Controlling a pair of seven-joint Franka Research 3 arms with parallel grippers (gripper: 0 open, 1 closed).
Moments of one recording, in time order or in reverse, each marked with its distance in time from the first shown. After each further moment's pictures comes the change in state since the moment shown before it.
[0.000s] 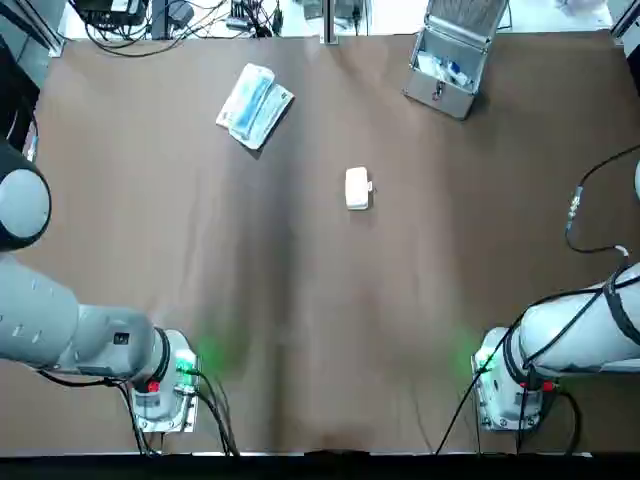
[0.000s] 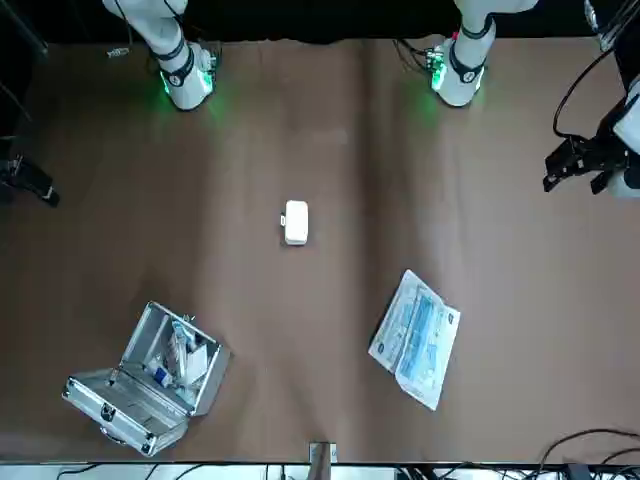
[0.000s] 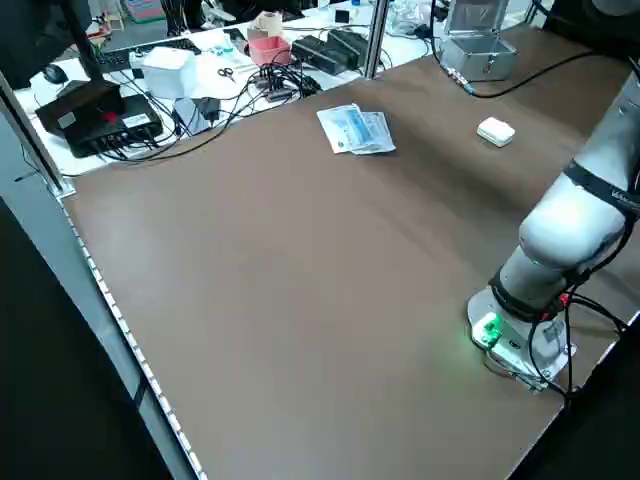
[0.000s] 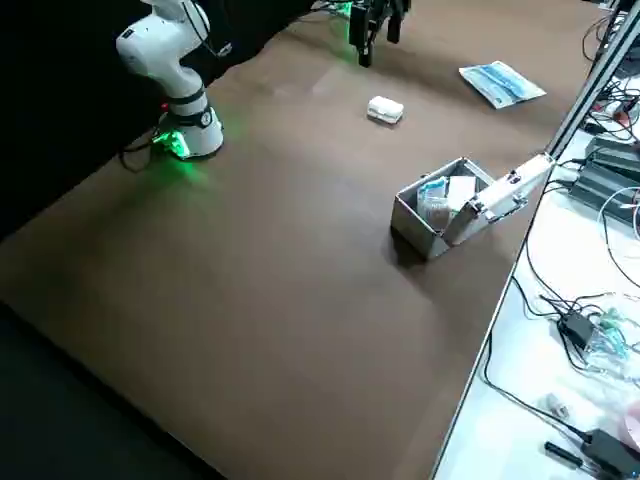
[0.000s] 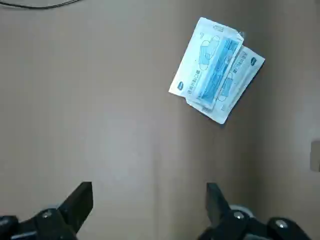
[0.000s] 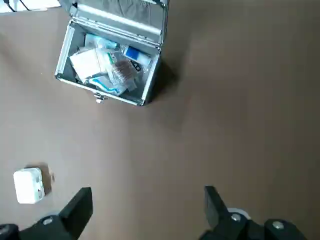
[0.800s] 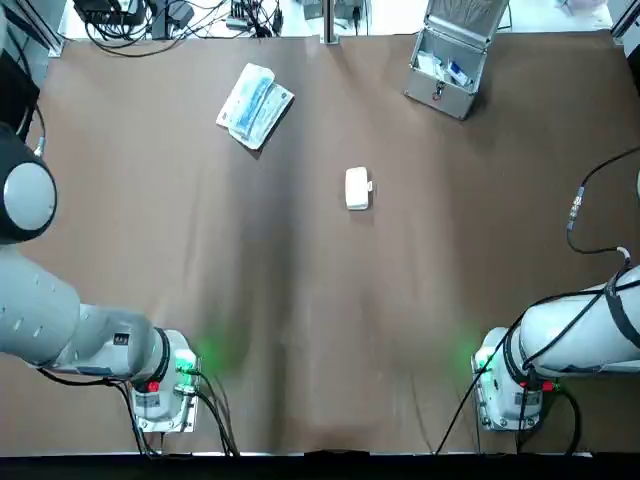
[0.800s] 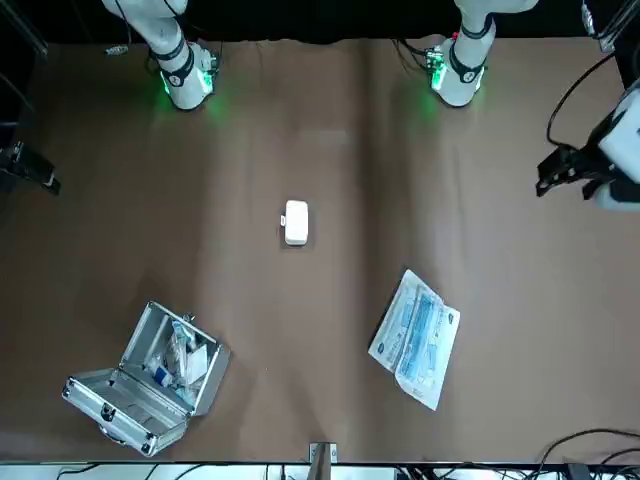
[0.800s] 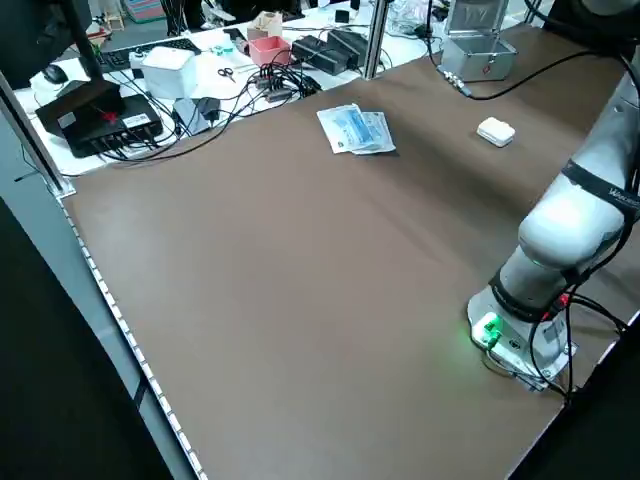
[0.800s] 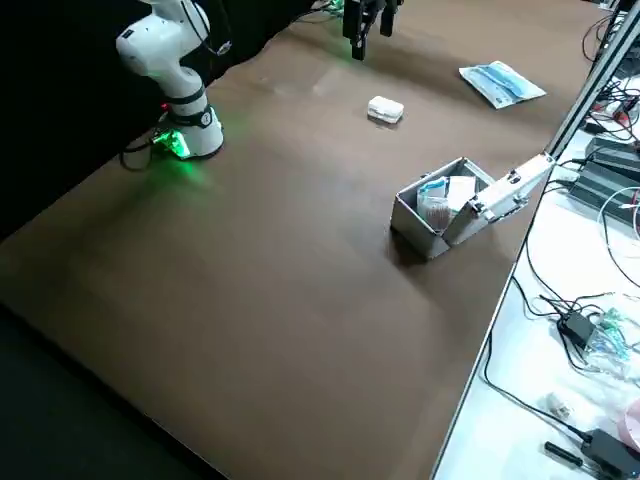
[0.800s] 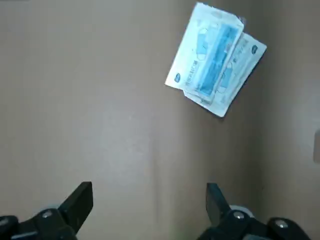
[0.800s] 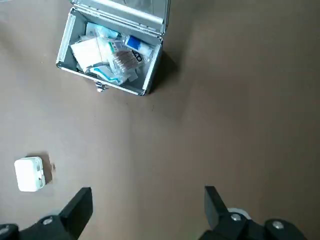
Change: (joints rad) left arm -0.010 0.036 -0.005 -0.003 0.000 -0.009 0.011; right arm 0.001 -0.019 0.003 -0.001 0.000 -0.036 -0.007
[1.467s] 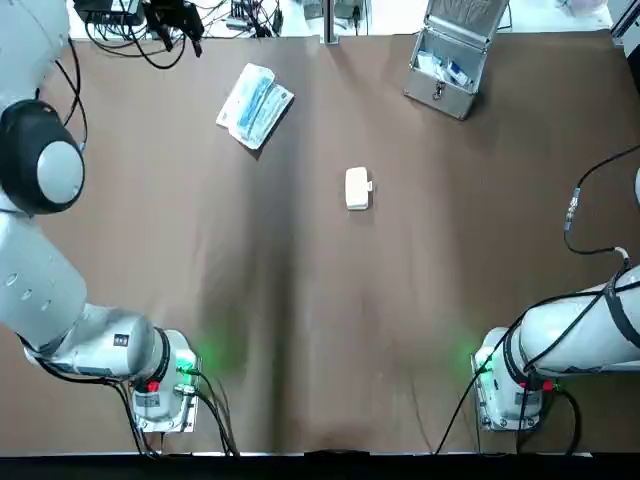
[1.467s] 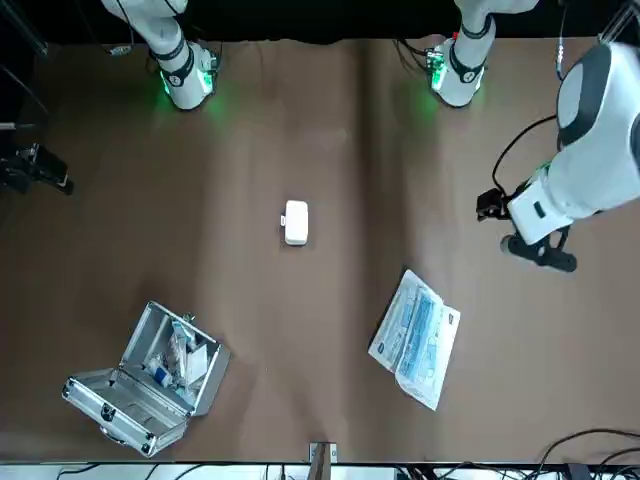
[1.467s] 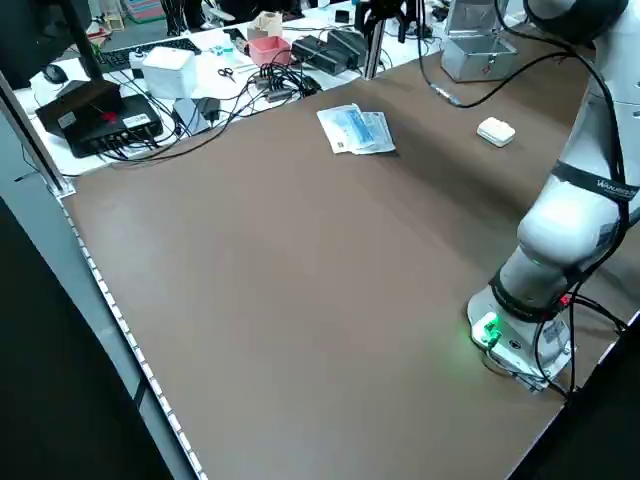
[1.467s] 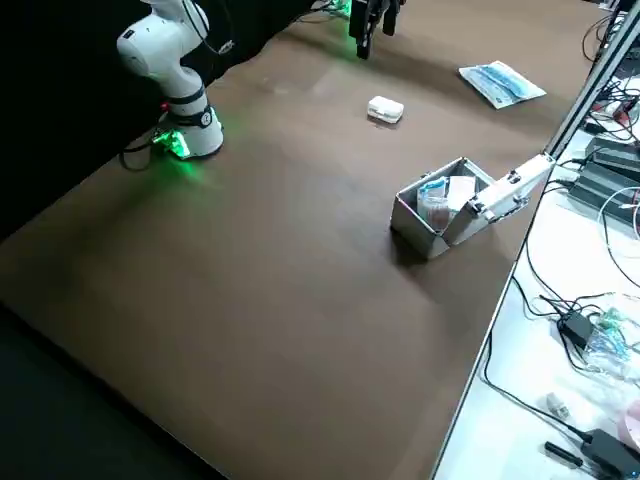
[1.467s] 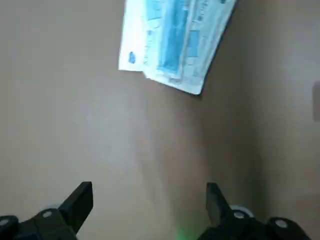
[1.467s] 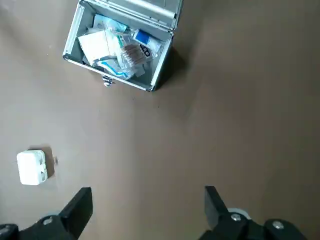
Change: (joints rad) left arm -0.015 0.194 -0.112 0.003 -0.033 0.026 0.132; right arm 0.031 0.000 0.004 -0.018 0.001 0.001 0.000
